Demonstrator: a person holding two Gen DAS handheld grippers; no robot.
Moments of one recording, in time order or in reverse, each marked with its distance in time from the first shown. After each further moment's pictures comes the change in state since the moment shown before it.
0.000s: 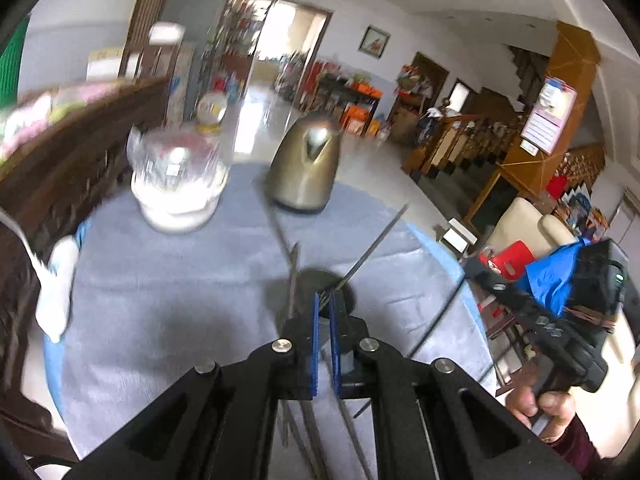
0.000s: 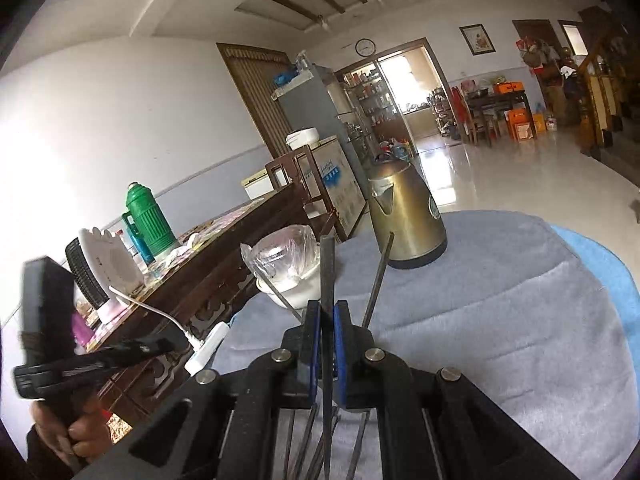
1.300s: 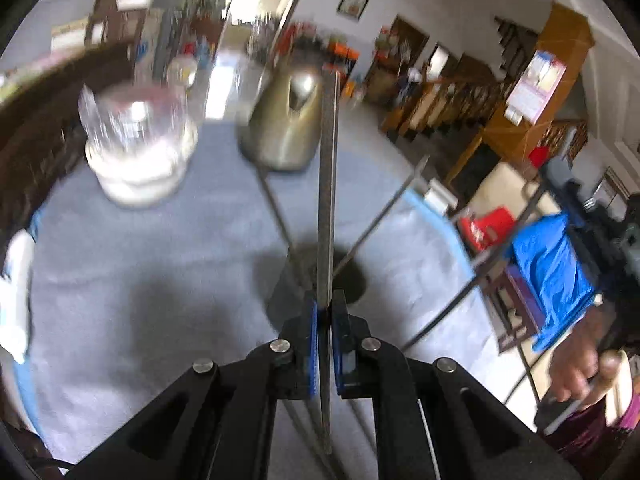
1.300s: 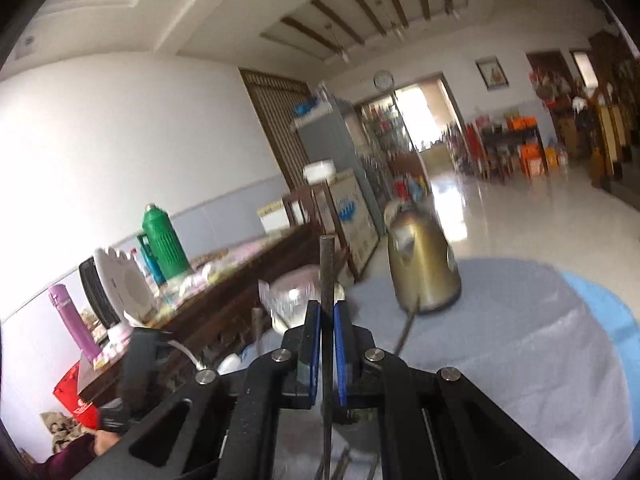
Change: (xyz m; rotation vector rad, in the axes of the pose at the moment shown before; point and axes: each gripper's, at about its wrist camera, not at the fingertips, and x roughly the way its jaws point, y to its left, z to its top) left arm 0.045 0.005 0.012 0.062 0.090 -0.092; right arm -0.016 0.020 0.039 -0.075 -0.169 0.037
